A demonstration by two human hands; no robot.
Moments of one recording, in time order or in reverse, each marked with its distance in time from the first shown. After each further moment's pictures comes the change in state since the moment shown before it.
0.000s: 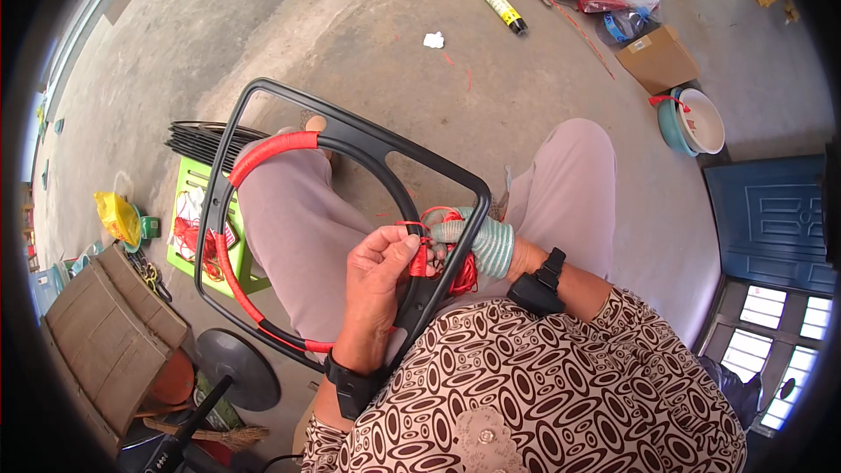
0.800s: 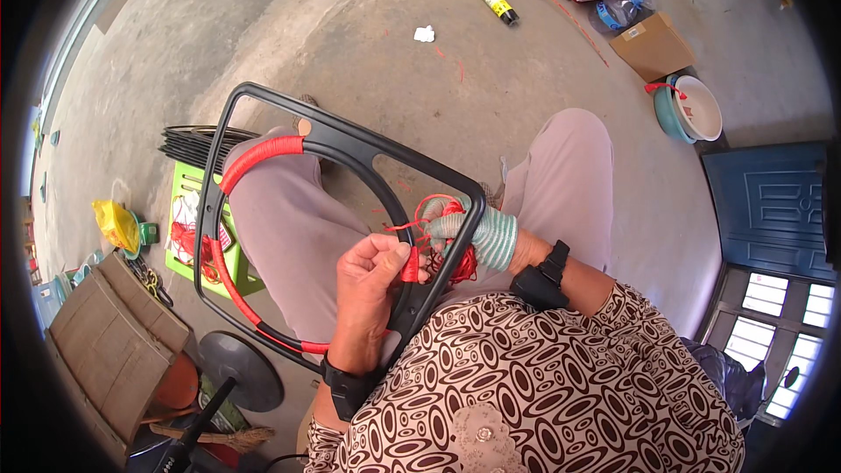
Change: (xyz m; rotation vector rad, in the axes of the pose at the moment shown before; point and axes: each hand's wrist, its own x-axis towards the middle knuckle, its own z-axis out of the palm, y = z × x) left_hand -0.006 -0.005 -0.019 0.010 -0.087 -0.004; right_hand -0.006 -0.002 -0.008 -0.112 0.000 -0.119
